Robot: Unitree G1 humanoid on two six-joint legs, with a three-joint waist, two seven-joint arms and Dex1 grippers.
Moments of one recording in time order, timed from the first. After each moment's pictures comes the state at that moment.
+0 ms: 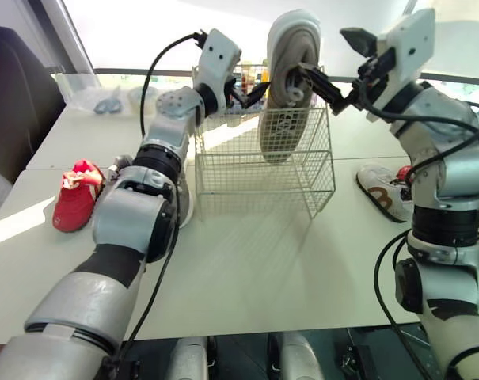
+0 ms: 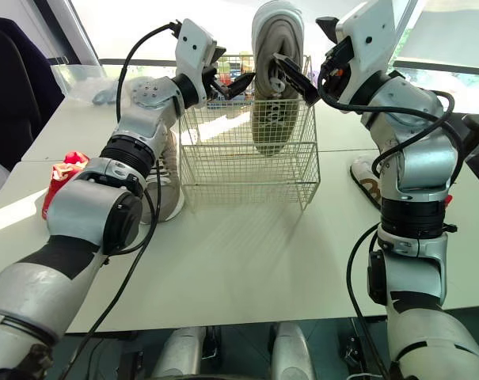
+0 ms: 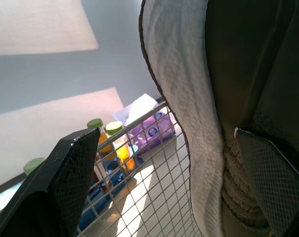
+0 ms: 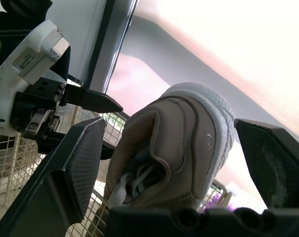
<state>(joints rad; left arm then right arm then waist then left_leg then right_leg) -1.46 0.20 0.00 1.21 -0.09 -0.17 -0.61 -0.93 -0.55 -0.15 -0.06 0.25 0.49 0.61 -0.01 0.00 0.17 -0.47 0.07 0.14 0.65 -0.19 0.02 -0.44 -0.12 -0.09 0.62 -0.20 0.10</state>
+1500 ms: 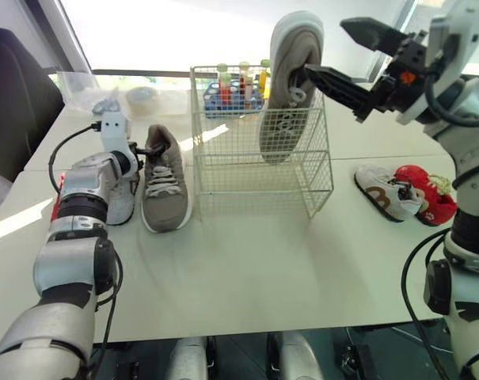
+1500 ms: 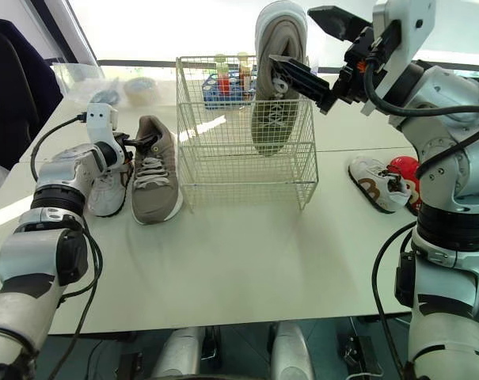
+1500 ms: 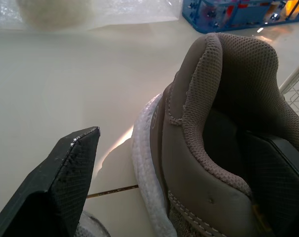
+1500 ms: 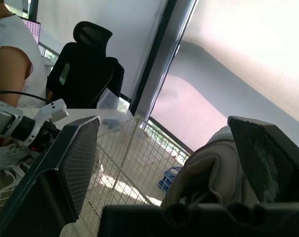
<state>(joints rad) -1.08 0.52 0.20 1.05 -0.18 0.35 -0.49 -0.92 -0.70 -0.20 -0.21 0.57 0.62 0.75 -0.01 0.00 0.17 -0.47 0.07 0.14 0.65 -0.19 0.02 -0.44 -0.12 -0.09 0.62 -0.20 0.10</state>
